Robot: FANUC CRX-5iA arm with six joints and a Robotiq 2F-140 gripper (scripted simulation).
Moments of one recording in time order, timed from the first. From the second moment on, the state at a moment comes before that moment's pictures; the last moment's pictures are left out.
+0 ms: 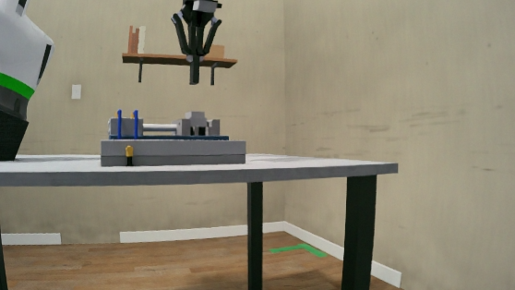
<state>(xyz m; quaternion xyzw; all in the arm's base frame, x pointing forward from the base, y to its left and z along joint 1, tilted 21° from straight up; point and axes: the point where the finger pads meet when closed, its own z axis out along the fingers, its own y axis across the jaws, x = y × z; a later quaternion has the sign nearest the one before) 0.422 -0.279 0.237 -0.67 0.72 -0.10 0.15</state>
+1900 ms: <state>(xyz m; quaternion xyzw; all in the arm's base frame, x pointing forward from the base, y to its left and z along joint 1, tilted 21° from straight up) 0.422 -0.279 0.237 -0.67 0.72 -0.10 0.15</state>
